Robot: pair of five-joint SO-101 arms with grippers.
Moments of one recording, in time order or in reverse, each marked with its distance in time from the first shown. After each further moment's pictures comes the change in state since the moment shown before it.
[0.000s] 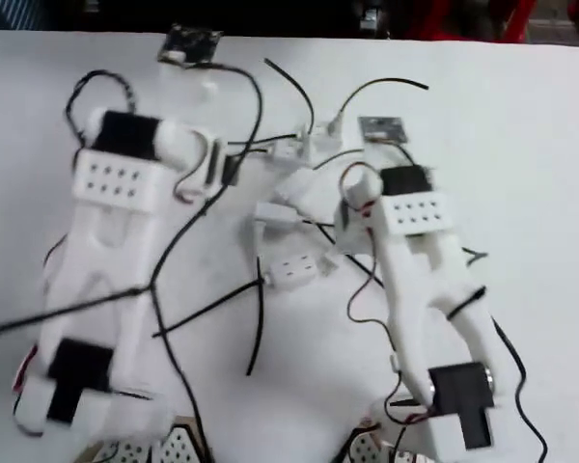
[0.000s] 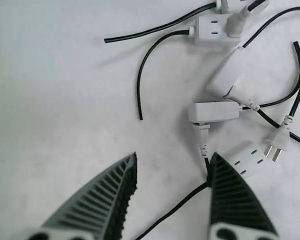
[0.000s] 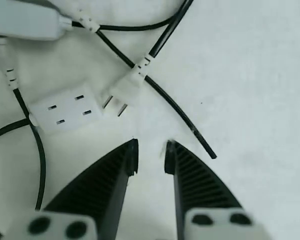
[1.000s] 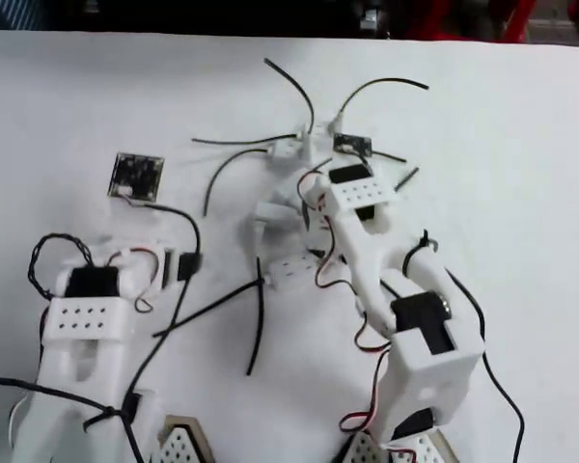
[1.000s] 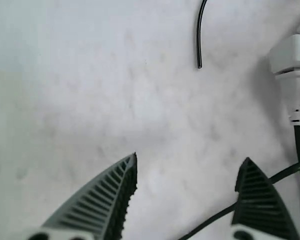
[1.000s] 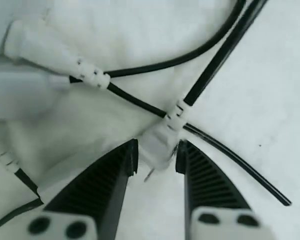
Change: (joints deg) left arm -13.0 -38.0 70.3 -37.8 -8.6; right arm -4.1 22.6 -5.9 -12.9 -15.3
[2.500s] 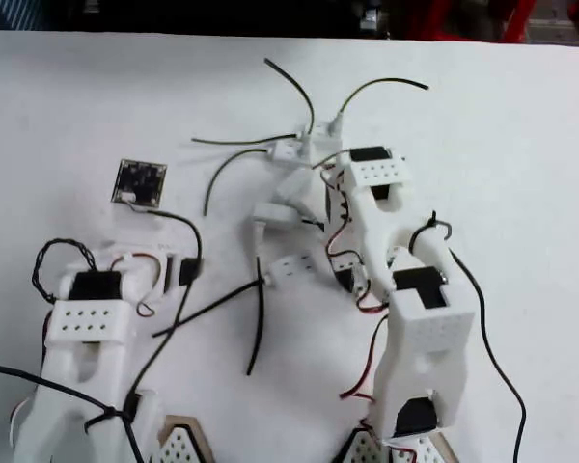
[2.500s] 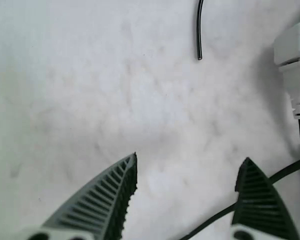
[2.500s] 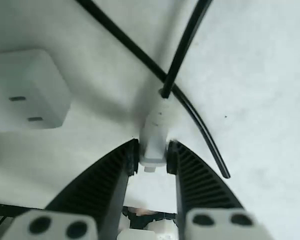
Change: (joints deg) left arm 0.0 0.0 3.0 -2.4 -0.4; right arm 5.8 13.2 -14.2 24.4 29.3
